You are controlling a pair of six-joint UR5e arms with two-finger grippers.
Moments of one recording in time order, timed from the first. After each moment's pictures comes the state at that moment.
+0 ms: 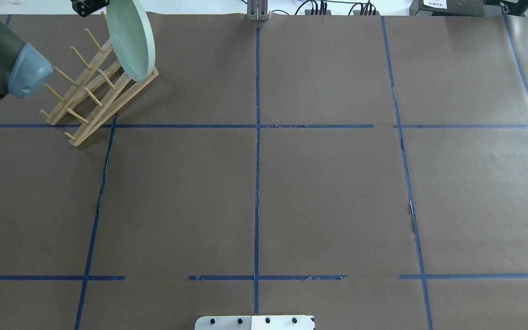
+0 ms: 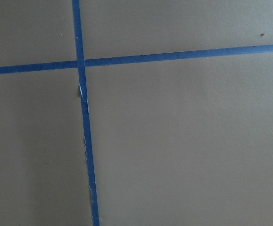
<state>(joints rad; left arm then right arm) -1.07 -2.18 -1.56 -2.30 -2.19 -2.00 1.62 -1.62 1.56 -1.62 2.32 -0.02</state>
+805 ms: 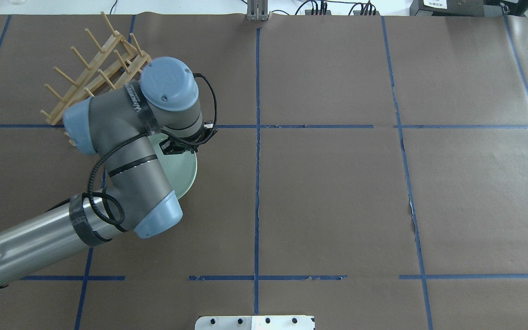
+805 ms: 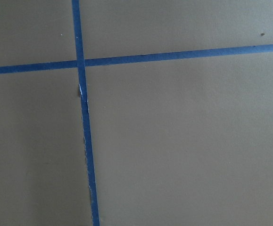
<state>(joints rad) -0.58 -2.33 -1.57 -1.41 -1.82 -1.55 1.62 -1.62 1.56 -1.62 2.32 -0.02</state>
